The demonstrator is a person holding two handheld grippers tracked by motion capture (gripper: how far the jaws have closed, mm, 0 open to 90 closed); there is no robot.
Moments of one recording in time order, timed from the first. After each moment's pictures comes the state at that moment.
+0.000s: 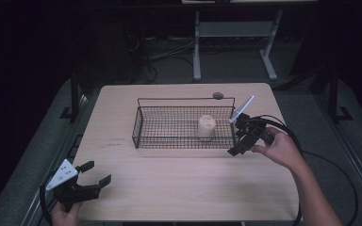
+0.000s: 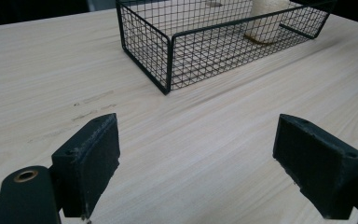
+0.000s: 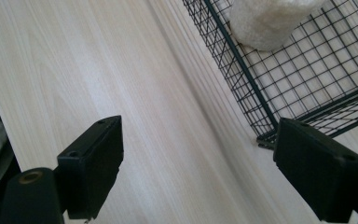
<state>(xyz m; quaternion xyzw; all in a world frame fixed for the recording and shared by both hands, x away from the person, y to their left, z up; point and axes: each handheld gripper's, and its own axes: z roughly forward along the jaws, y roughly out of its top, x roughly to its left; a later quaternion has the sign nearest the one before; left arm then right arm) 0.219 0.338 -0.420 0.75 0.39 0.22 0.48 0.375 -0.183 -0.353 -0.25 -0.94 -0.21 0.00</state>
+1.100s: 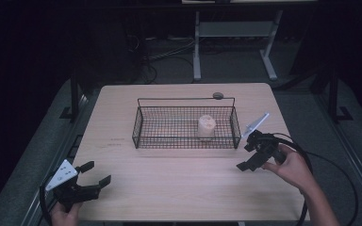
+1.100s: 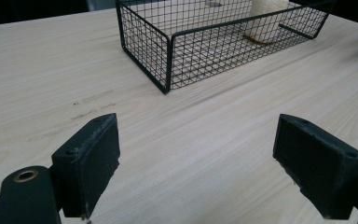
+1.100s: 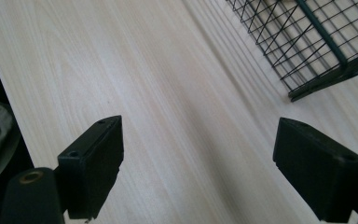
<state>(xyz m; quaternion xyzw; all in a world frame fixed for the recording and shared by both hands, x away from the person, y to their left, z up) 0.218 0.339 -0.421 0.75 0.40 0.22 0.48 0.335 -0.212 -0.379 -0.27 -0.93 -0.23 0.00</state>
